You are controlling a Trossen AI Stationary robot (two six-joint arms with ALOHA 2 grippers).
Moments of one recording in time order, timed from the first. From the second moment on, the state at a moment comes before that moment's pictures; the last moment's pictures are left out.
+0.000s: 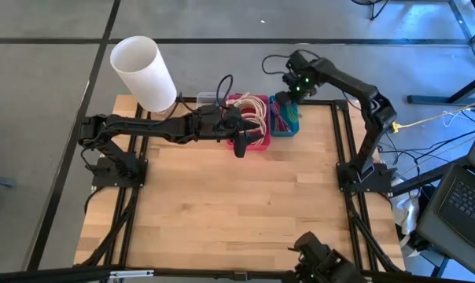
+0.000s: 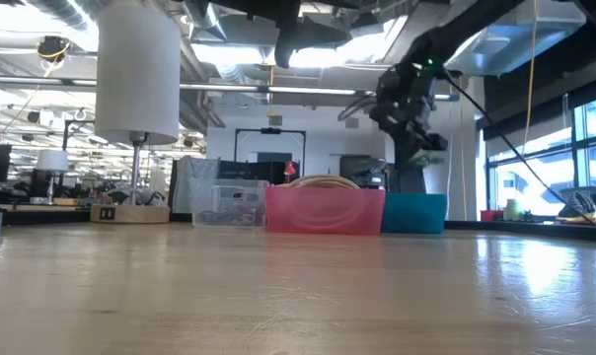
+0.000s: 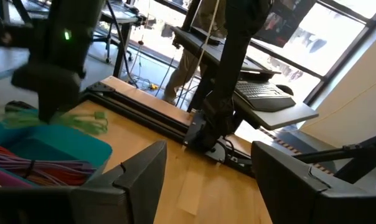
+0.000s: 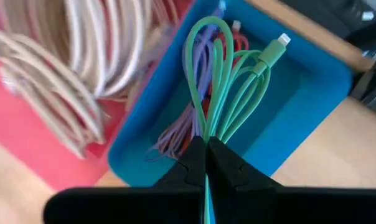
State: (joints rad) left arm 0.15 1.54 1.18 0.21 -0.01 -0.41; right arm -0.87 1.82 1.55 -1.07 -0.24 0.15
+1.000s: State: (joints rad) left arm 0.15 1.54 1.18 0.26 0.00 -0.40; right arm -0.87 1.80 1.09 -0.48 -0.27 0.33
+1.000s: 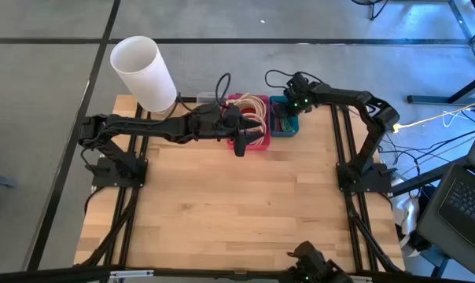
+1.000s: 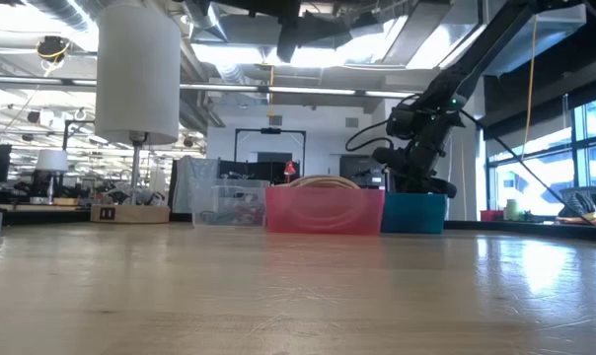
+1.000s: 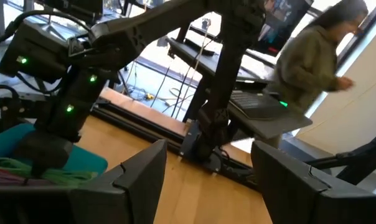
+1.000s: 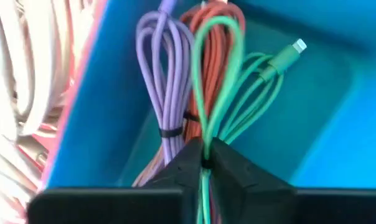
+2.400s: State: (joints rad) left arm 0.20 1.15 1.18 -0.15 -0.01 -0.11; right arm -0.61 0.83 1.26 -0.73 -0.32 0.23
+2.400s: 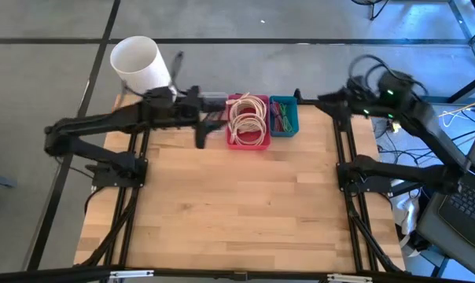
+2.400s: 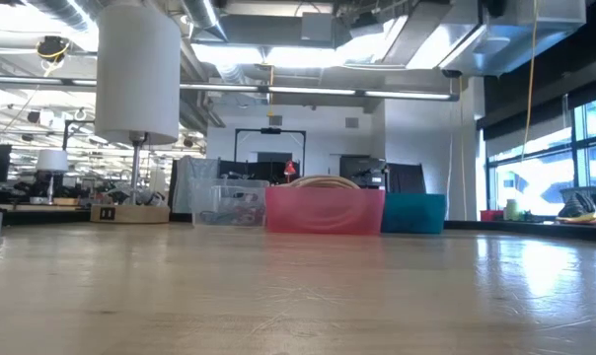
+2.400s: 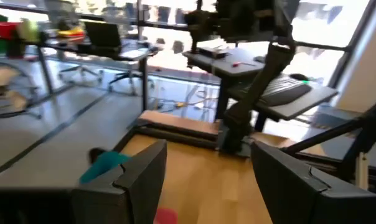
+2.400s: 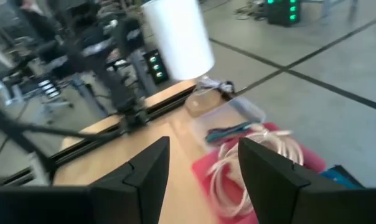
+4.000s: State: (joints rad) left arm -0.05 0.46 0.51 -0.43 -0.44 -0.45; right arm -0.50 0.12 0.38 -0.08 -0.52 0.55
